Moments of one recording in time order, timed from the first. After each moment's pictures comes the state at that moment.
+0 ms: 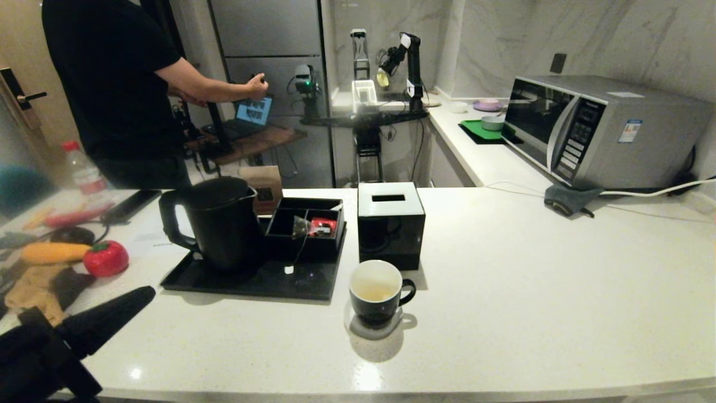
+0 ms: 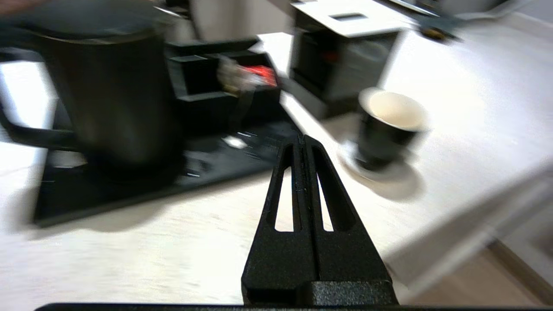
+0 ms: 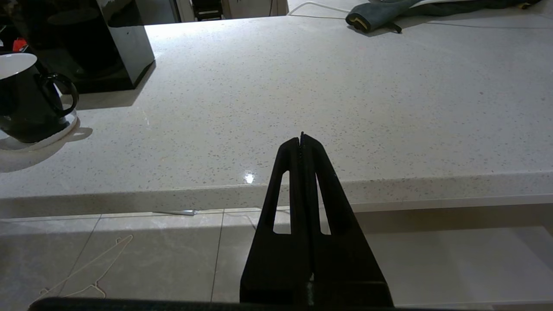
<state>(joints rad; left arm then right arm) 0.20 1.12 0.00 -1.08 -0.70 -0.10 0.00 0.00 0.00 -0.01 -0.02 0.05</state>
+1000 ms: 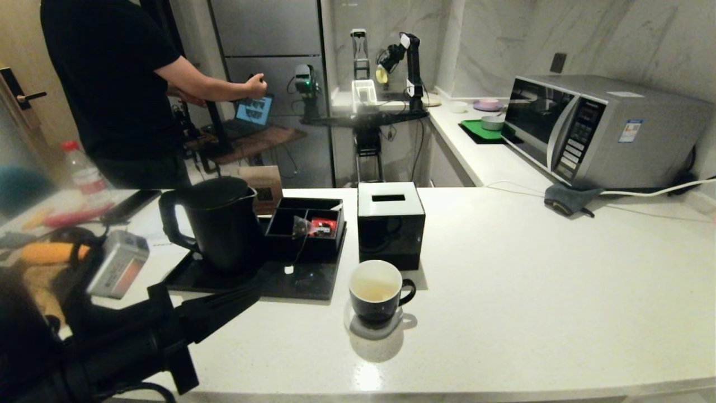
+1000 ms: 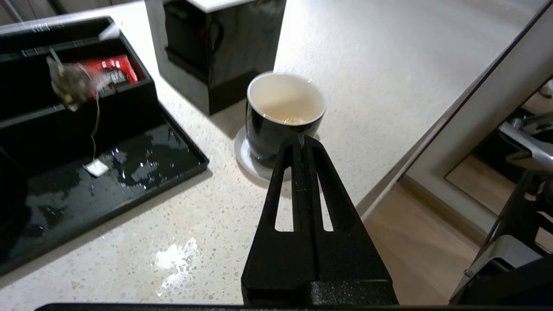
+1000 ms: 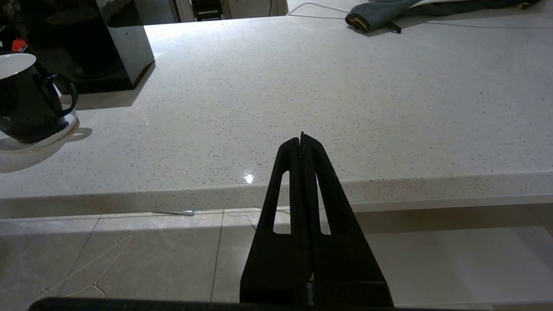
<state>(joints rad) -0.35 1.32 -0.17 -1.01 -0.47 -0.11 0.00 0.00 0.00 -0.01 -0.03 0.05</state>
